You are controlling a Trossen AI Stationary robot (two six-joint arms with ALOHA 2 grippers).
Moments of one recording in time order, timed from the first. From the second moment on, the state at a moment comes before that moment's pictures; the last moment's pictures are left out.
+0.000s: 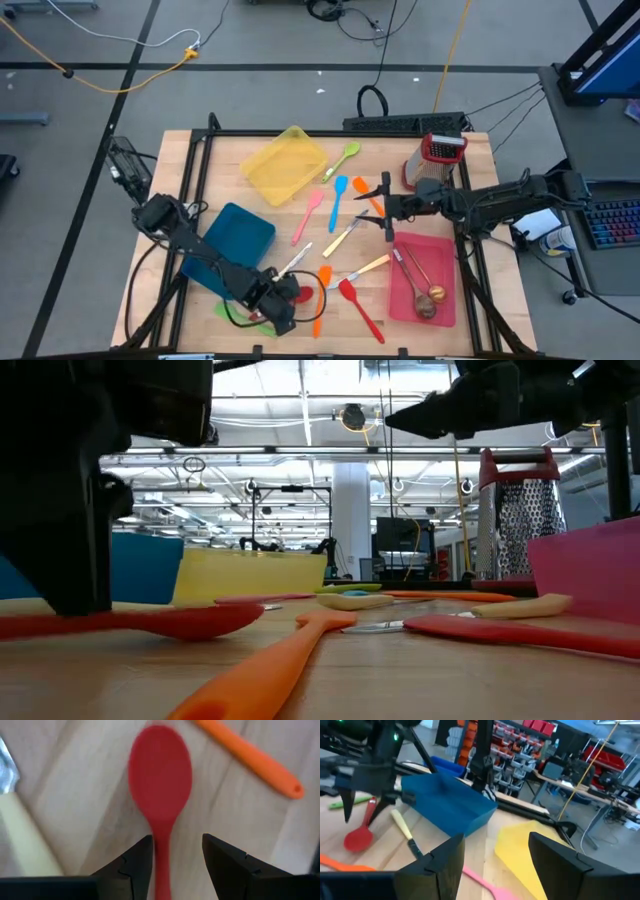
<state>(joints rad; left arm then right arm) -0.63 1.94 1.19 -0.45 -0.13 -1.05 -0.03 1.12 0.45 0.58 -0.07 -0.33</state>
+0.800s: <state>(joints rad) -0.58 1.94 1.19 -0.46 -0.27 -0.96 -0.04 1.12 0.45 0.61 -0.08 -0.32</state>
